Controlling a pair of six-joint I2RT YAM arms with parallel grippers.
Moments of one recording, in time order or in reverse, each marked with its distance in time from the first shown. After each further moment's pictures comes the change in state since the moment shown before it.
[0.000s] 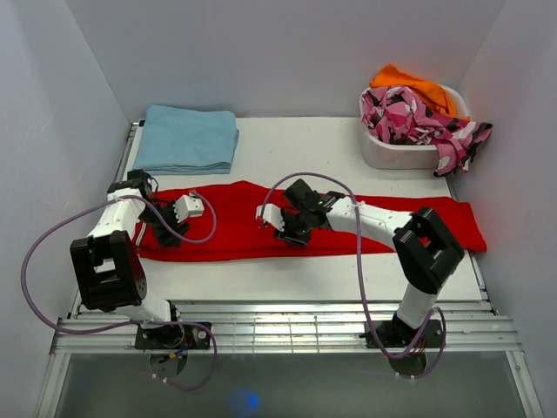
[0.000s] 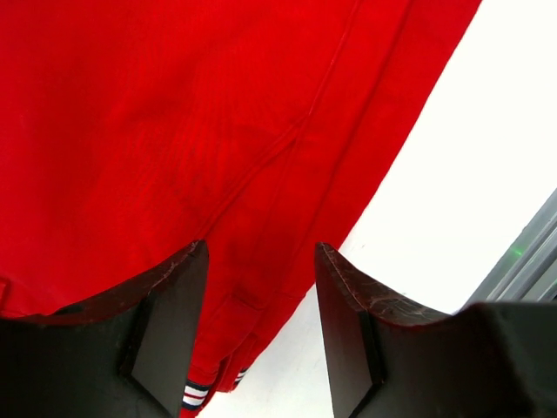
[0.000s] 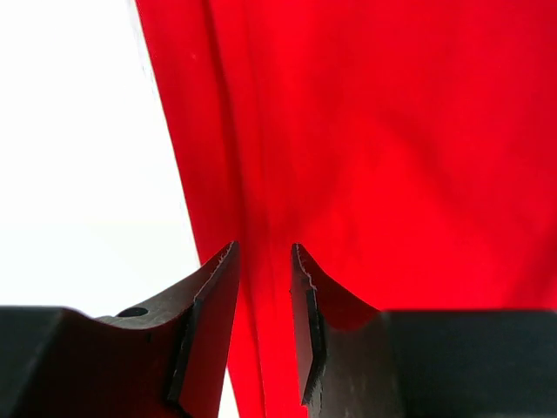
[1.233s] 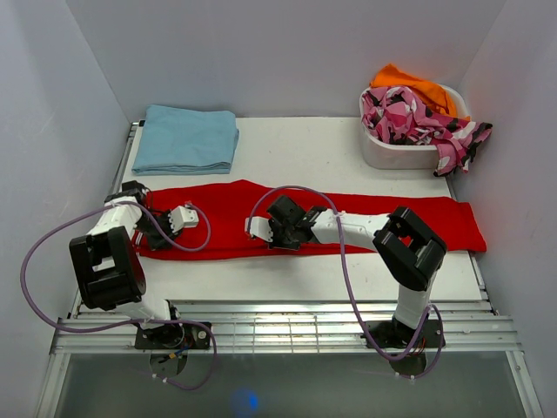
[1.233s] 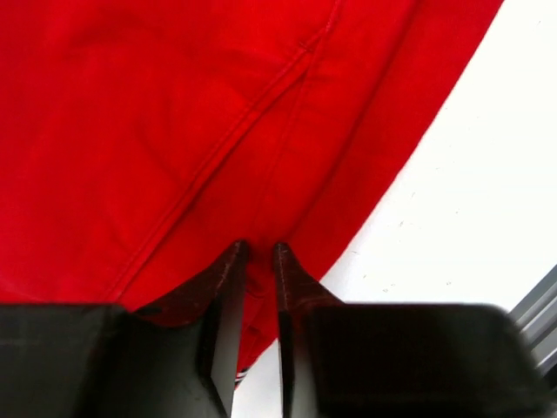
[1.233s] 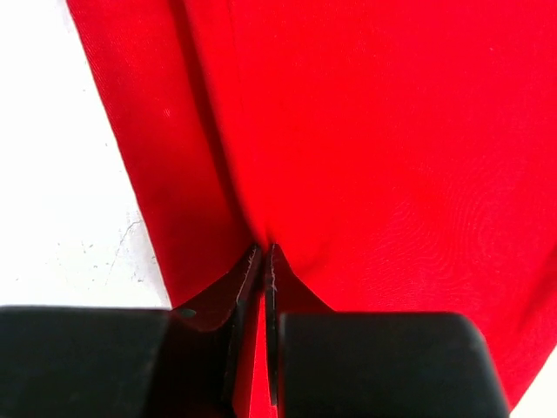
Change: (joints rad) left arm 0.088 0.025 -0.107 0.119 -0.064 0.109; right arm 0.135 0.105 -0.036 0.182 0.253 0.005
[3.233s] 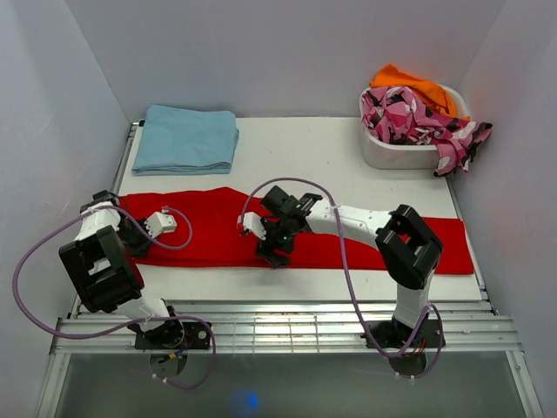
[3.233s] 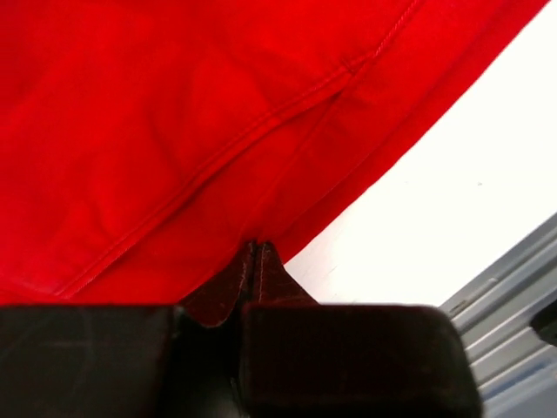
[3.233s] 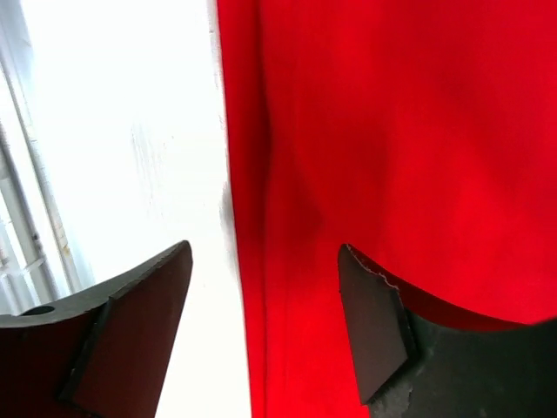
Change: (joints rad) left arm 0.214 0.018 0.008 -0.057 -0.097 0.056; right arm 0.031 0.042 0.161 -0.253 -0.288 0.140
